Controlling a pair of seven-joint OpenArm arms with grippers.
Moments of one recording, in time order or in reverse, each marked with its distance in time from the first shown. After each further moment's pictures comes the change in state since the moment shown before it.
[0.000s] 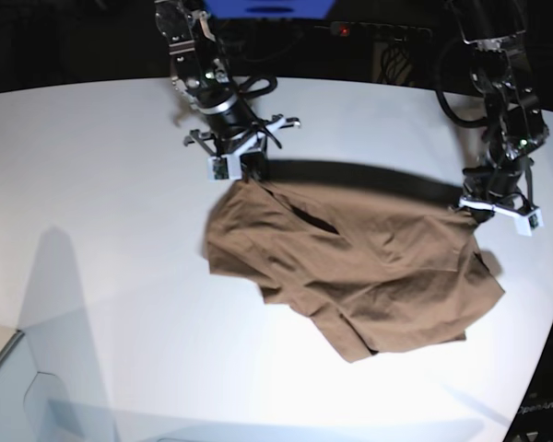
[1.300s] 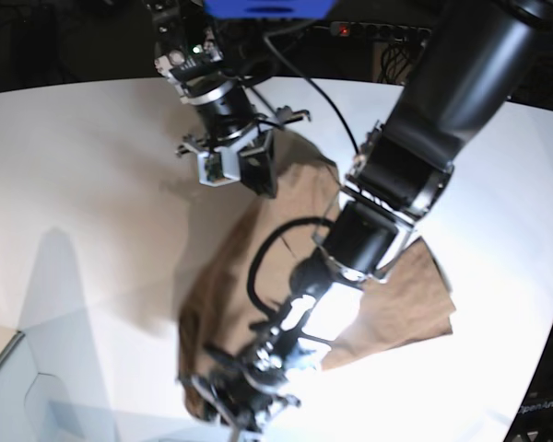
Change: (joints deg) left arm -54.9 21.4 52.9 -48.4 0.2 -0.5 -24.4; right arm -7.9 2.1 -5.3 24.7 -0.2 -0.7 -4.8
